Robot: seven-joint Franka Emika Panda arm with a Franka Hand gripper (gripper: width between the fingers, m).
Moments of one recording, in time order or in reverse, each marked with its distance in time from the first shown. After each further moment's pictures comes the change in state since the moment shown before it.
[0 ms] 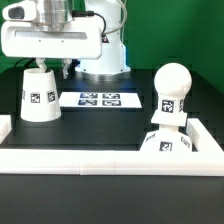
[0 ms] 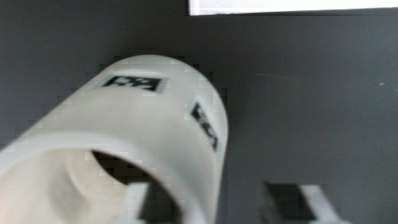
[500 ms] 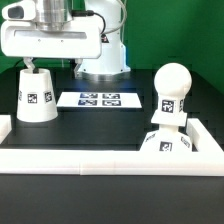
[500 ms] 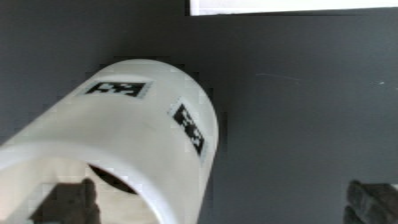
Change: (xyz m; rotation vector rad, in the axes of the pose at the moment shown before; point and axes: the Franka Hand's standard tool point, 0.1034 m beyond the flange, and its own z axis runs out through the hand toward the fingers) arm 0.000 0.001 0.000 0.000 0.001 0.002
